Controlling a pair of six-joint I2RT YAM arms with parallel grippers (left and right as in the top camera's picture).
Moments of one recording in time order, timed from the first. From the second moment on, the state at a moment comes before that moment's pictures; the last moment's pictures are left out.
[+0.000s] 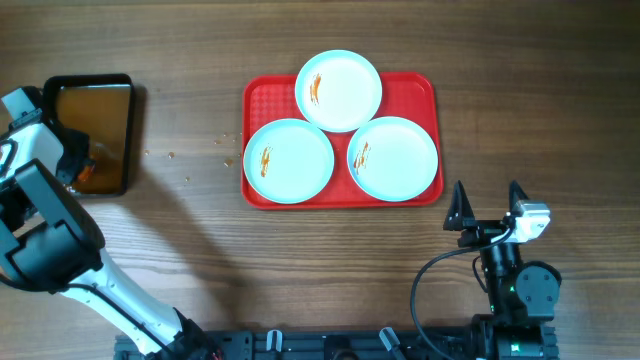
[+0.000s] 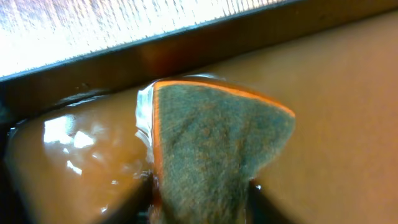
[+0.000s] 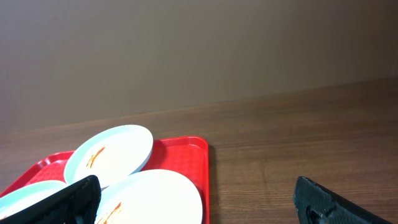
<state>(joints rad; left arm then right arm) 0.57 2.11 1.41 -0.51 -0.20 -0.70 -0.03 0.02 0.01 0.00 -0.08 0.17</state>
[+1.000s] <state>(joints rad) 0.61 2.12 1.44 -0.47 -0.11 -0.65 -0.03 0.02 0.01 0.00 -0.08 0.17</state>
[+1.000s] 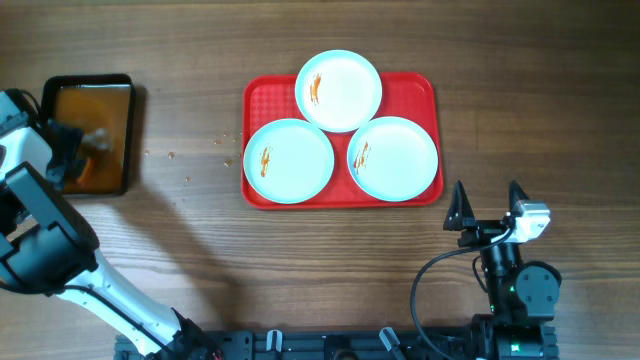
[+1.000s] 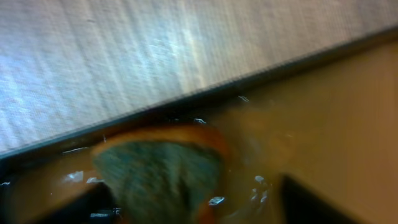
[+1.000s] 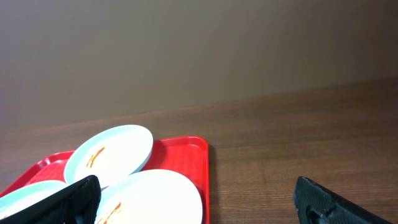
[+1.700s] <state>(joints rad) 0.62 2.10 1.45 -0.60 0.06 -0.65 -0.03 0.02 0.01 0.00 -0.08 0.17</state>
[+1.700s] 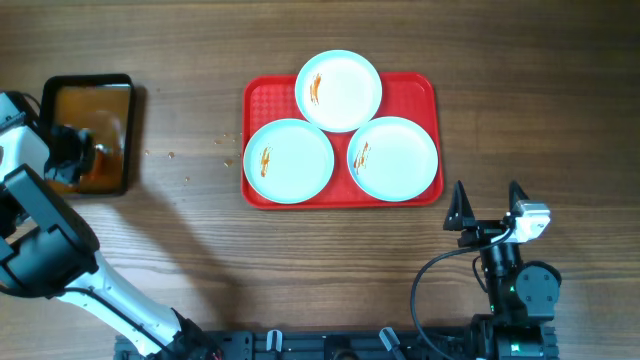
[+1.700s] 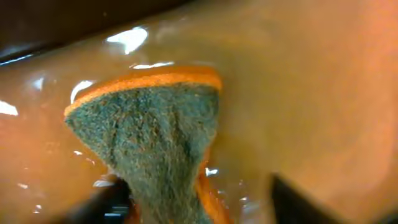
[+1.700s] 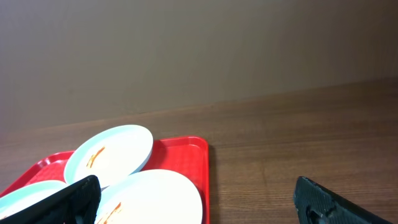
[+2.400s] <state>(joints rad) 0.62 2.10 1.44 -0.67 0.13 -0.65 -0.03 0.02 0.01 0.00 -0.08 0.17</state>
